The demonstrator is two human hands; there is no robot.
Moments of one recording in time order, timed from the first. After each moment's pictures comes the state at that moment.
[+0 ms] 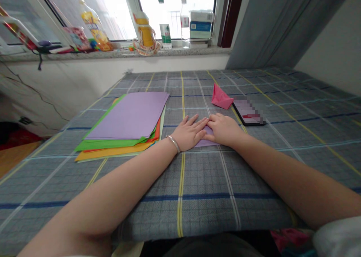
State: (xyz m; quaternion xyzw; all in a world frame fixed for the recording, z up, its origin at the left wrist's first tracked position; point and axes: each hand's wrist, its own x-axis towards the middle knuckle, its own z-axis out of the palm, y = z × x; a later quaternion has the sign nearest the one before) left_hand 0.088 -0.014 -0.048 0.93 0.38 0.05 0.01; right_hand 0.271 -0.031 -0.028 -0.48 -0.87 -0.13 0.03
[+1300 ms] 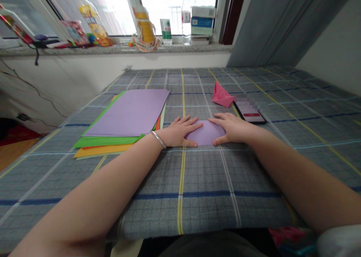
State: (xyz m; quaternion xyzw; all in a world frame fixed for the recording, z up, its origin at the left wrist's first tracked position) left_hand 0.055 -0.011 -0.027 0.93 0.34 -0.06 0.09; right_hand 0.304 -0.020 -0.030 -0.51 -0.86 0.03 -0.01
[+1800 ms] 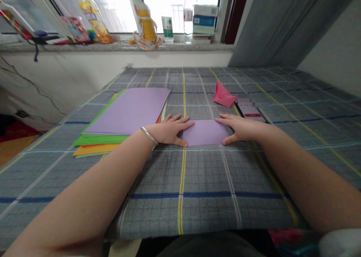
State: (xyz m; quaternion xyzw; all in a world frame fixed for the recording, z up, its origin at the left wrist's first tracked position) left_hand 0.032 -0.008 -0.011 0.92 0.38 -0.12 0.09; right_hand 0.327 -0.014 -0.028 -0.52 -0.85 0.11 -0.05
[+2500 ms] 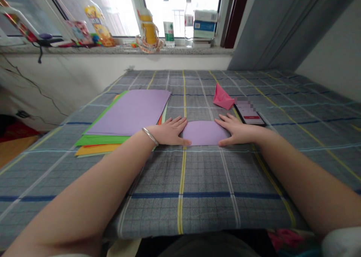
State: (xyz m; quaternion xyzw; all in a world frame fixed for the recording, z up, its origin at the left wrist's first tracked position) left_hand 0.036 -0.014 -0.013 0.89 0.43 -0.16 0.07; right_hand 0.325 -0.016 -0.034 -0.53 -0.84 0.10 -0.07
